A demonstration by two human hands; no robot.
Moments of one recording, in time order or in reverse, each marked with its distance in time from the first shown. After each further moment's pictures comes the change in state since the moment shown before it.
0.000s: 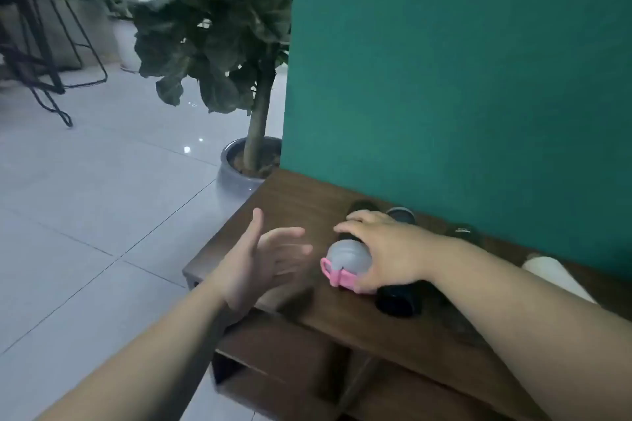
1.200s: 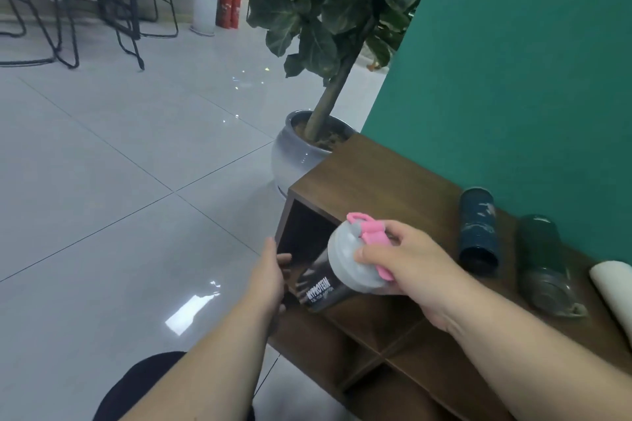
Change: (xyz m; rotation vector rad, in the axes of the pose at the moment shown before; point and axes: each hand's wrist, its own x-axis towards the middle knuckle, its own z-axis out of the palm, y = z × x) left_hand -0.089 -0.139 -0.091 -0.271 0.580 -0.177; right_hand -0.051 -0.194 0.075 1.111 0.141 0.331
